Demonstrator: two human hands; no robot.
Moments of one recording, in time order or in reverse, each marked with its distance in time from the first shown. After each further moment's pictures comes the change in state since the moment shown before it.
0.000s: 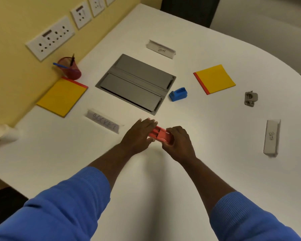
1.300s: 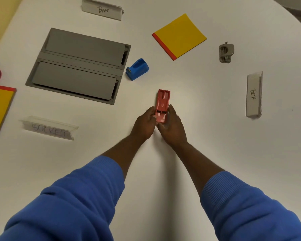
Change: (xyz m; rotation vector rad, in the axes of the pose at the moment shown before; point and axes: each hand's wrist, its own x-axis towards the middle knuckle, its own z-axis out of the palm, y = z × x) left_hand 0.125 0.095 0.135 -0.694 -0.248 -0.574; right_hand 0.016 0.140 0.003 0.287 0.109 0.403
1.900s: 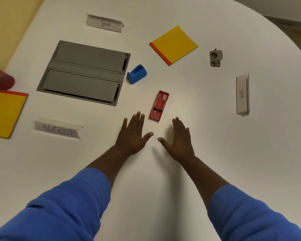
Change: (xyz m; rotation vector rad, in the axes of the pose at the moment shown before) left_hand -0.062 -0.040 -0.040 0.935 -0.048 0.278; right_hand -0.082 0.018 -0.026 -0.346 -0.065 -0.014
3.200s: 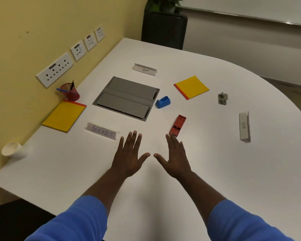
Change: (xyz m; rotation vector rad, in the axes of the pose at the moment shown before) left_hand -0.197 -0.030 -0.059 0.089 0.326 -0.099; right_hand -0.114 -0.131 -0.026 -0.013 0.041 -0.317
